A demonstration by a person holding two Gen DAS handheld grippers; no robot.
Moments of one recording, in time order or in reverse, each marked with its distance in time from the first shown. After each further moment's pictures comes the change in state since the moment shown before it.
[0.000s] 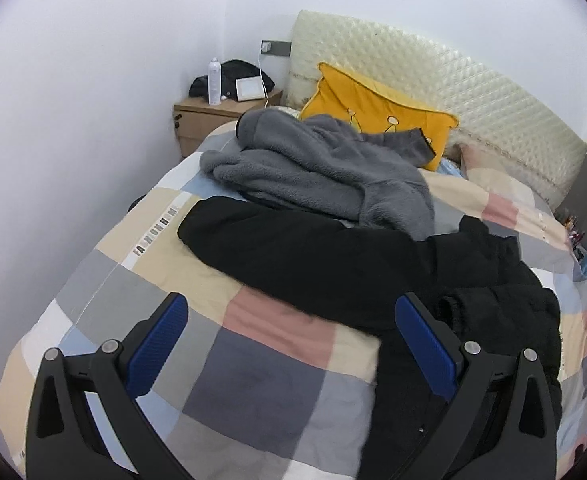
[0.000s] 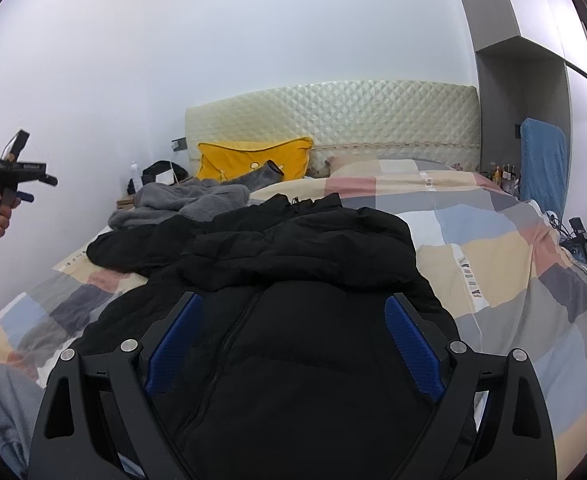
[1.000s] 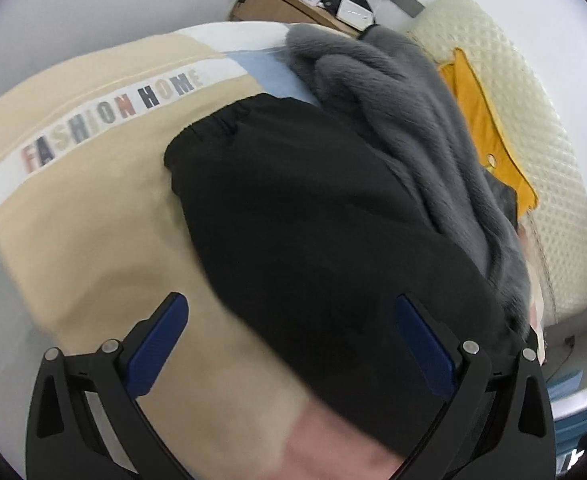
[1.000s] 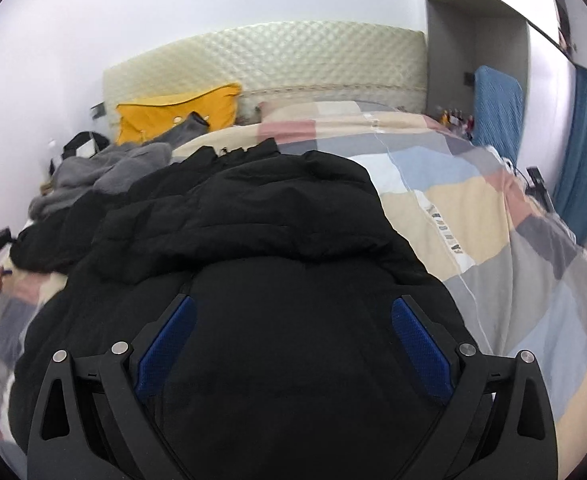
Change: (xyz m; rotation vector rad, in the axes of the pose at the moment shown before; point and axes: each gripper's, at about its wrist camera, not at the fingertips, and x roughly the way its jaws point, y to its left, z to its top) left arm 0.319 0.173 -0.003 -0.516 0.181 -0.152; right arm 0.104 -0.008 0.000 0.112 0.205 -0.264
